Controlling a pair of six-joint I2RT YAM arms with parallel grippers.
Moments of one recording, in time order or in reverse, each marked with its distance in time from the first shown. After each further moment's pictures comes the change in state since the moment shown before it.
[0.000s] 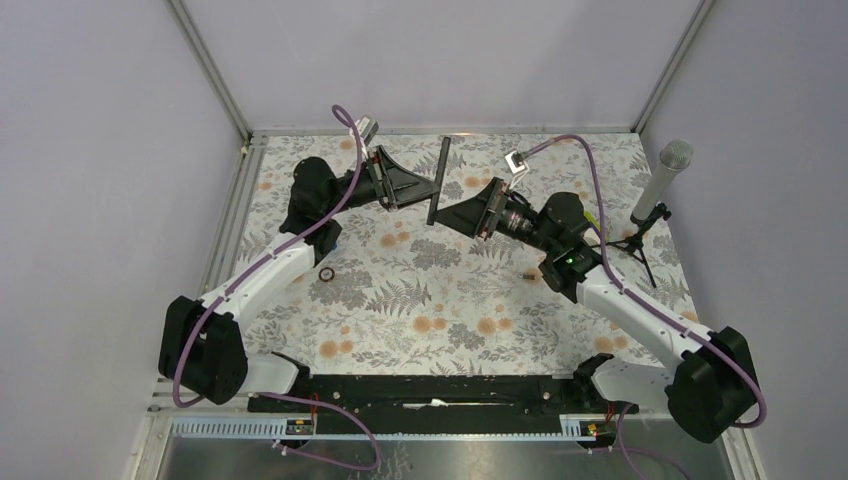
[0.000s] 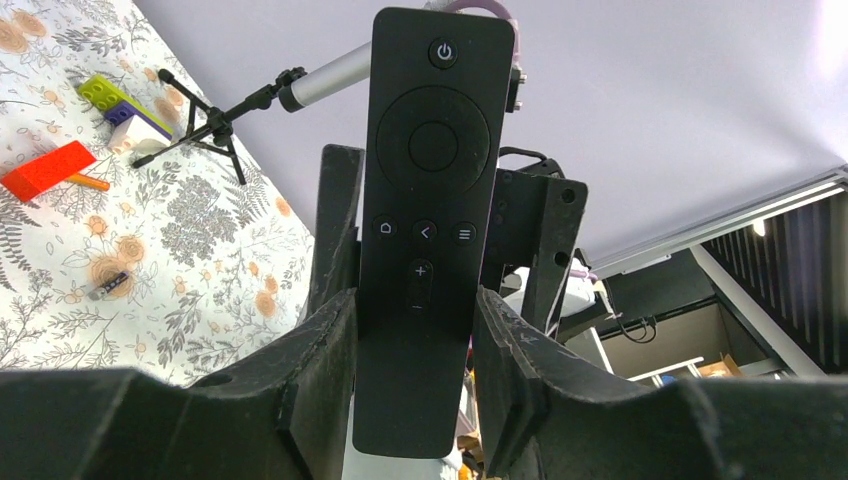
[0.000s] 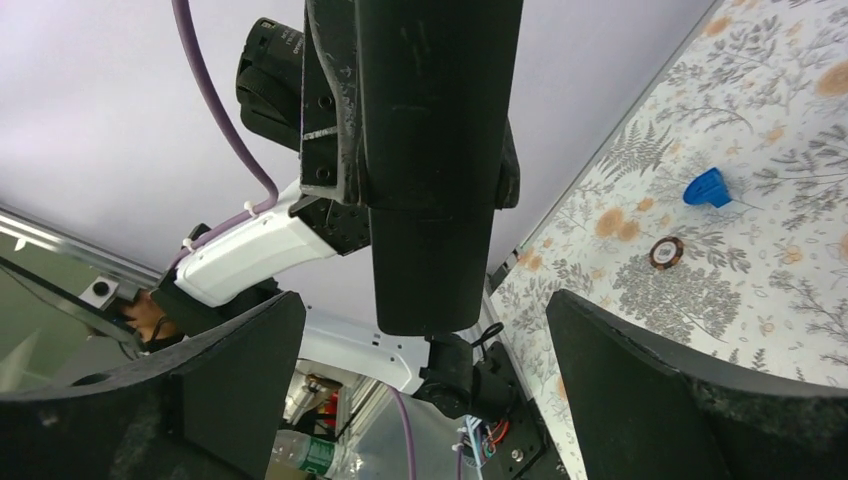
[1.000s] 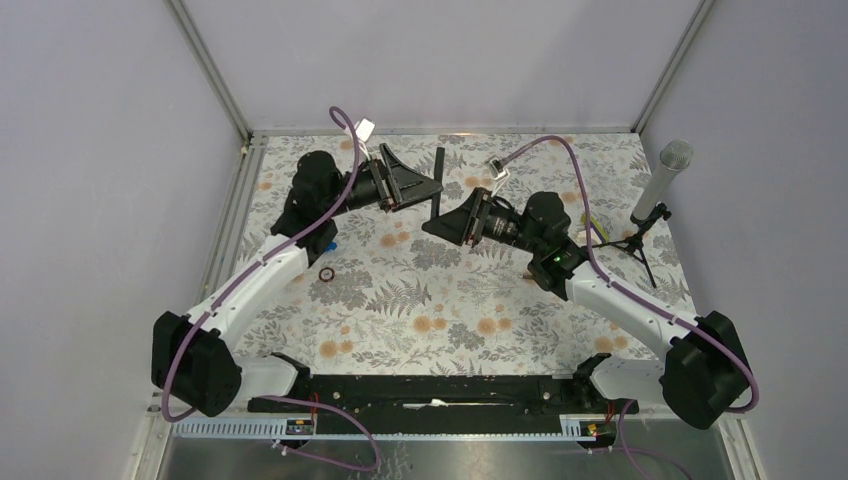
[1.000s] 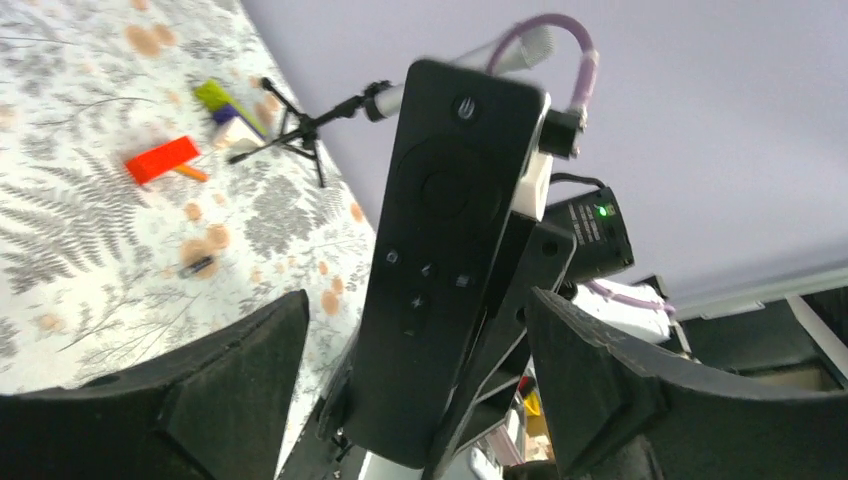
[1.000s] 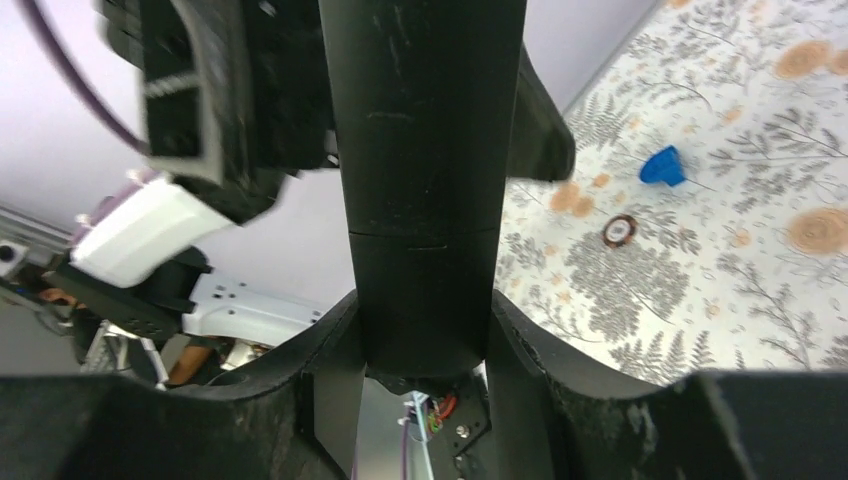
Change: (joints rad) left arm -0.021 -0.063 0.017 -0.236 -0.109 0.151; right arm 0.054 0.084 0.010 0.018 0.005 -0.108
